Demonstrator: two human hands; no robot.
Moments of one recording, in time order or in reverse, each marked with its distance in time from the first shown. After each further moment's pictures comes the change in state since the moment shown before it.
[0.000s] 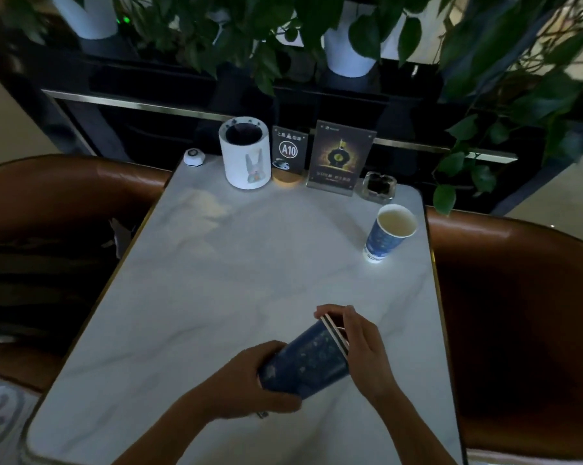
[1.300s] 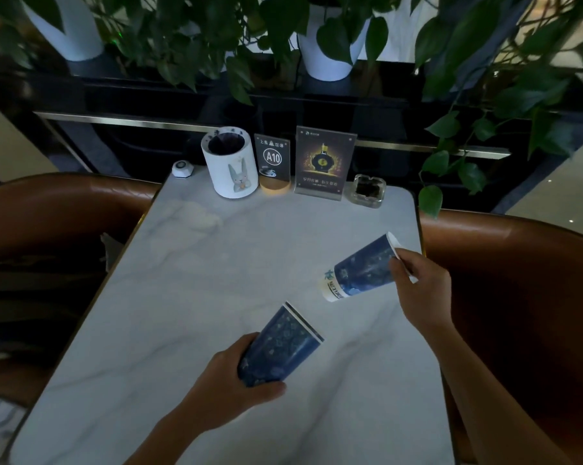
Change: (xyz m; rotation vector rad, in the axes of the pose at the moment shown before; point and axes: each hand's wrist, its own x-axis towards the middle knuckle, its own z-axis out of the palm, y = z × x) left_hand 0.018 0.010 0.020 0.170 0.395 0.034; right_hand 0.095 -0.016 -0.130 -0.538 0.416 -0.277
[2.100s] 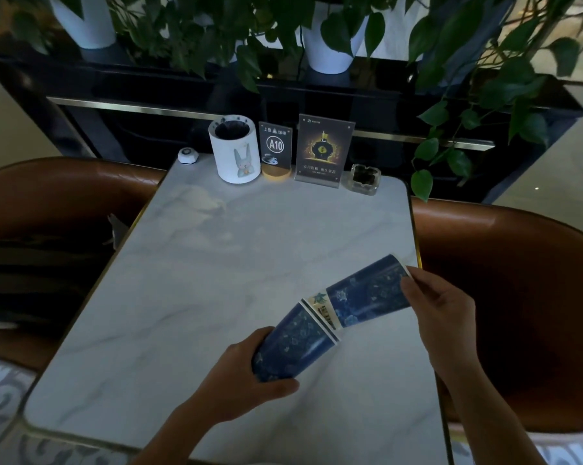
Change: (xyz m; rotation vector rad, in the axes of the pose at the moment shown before) left_hand -0.053 -0.011 0.029 0.046 -0.025 0.065; right_hand -0.107 -0.036 -0.050 0.401 0.021 0.188
